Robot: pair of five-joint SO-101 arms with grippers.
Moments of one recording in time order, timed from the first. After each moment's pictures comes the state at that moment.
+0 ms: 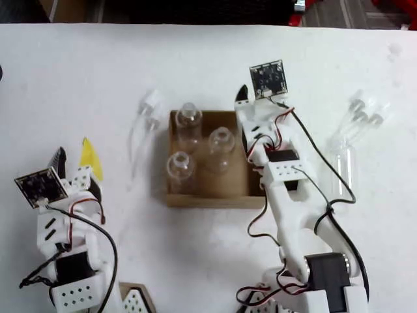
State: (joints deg) left arm -22.6 -103.6 97.1 29.4 8.5; right arm -10.5 -12.2 44.6 -3.7 10.2
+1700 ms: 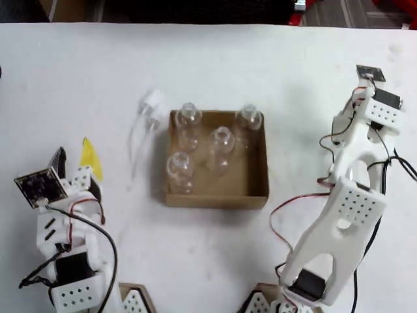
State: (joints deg) left arm -22.4 -103.6 97.1 29.4 8.5; right arm 22.9 47.6 -42.0 81.6 19.5
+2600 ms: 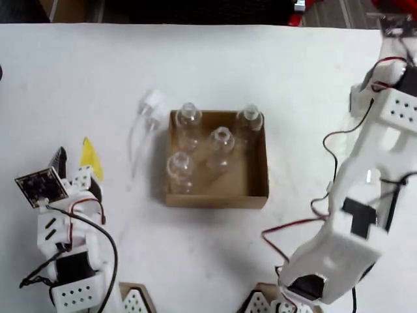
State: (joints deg) left arm -22.4 -103.6 97.1 29.4 8.5; right arm 21.3 15.6 -43.9 97.1 22.5
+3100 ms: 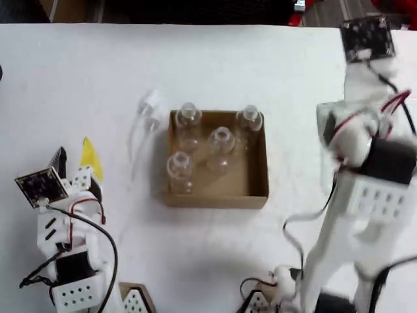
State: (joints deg) left arm -22.4 -103.6 97.1 29.4 8.5; right arm 9.3 -30.3 -5.7 84.1 19.8
